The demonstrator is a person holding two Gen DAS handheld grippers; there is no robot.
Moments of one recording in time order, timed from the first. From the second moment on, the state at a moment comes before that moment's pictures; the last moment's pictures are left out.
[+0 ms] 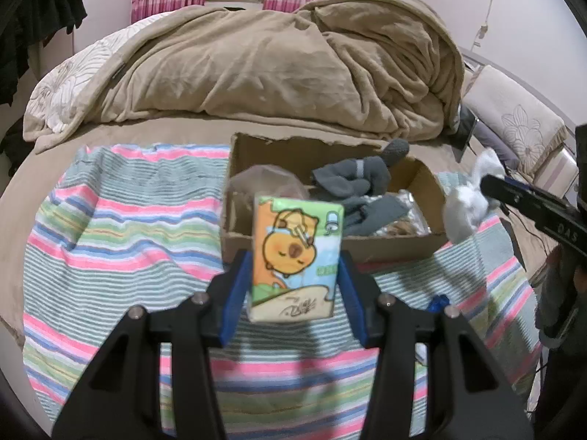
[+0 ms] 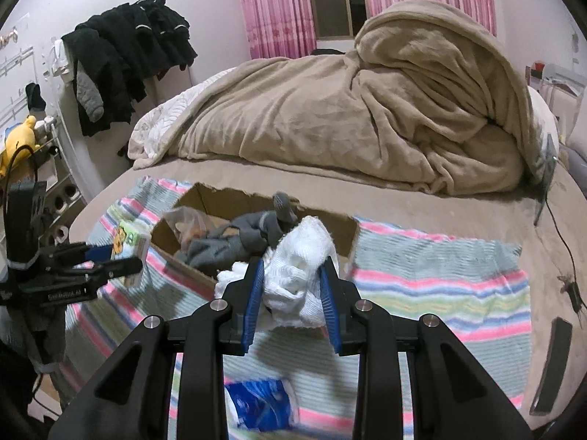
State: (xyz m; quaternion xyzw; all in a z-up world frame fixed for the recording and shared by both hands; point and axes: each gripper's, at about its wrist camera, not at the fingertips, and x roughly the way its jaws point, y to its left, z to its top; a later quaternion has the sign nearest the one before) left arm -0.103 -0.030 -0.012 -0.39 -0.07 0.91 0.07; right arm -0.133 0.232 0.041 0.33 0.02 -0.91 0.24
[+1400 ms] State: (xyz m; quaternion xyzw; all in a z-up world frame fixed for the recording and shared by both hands) left arm -0.180 -0.039 -0.034 -0.34 -0.08 0.94 0.05; right arm -0.186 0.228 0.005 0.35 0.04 -0.91 0.21
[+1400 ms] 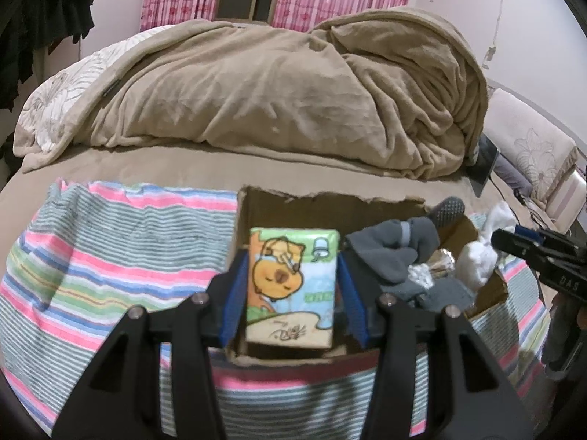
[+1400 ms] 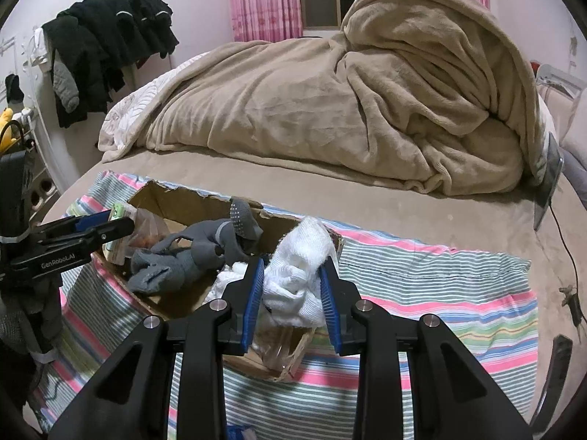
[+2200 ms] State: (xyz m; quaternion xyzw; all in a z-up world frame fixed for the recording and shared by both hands) left arm -0.180 -0.036 -0.019 -0.33 -0.09 0.94 0.07; right arm -0.217 0.228 -0.003 0.36 0.02 -0.91 0.21
